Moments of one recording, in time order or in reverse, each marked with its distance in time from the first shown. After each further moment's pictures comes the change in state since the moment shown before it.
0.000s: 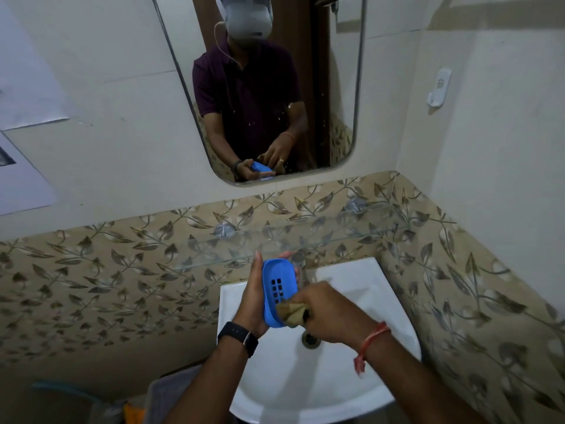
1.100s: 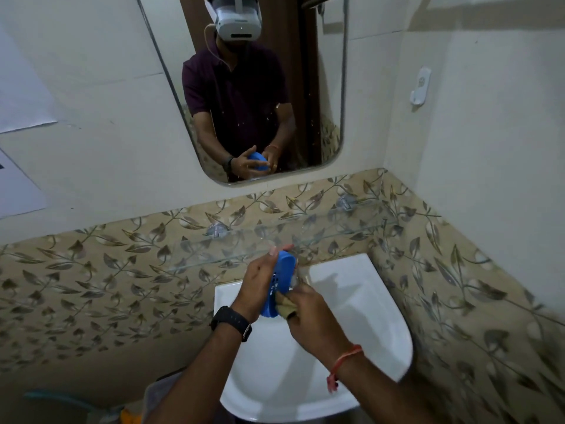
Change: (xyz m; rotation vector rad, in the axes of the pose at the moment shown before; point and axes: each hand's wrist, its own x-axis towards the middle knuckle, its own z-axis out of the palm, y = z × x) left_hand -0.013 0.014 0.029 0.635 -0.016 0.363; right_hand -0.002 0.005 0.054 0.168 0.364 0.085
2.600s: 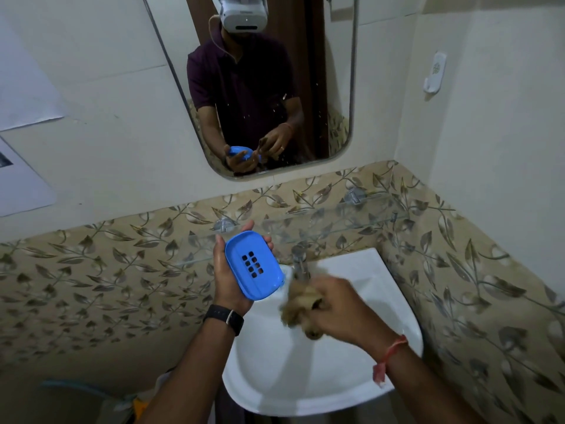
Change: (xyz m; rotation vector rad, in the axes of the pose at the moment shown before) left_hand 0.009 -0.007 -0.048 -0.691 0.077 -0.107; right_hand -0.007 -0.019 -0.060 0.106 -0.118 0.000
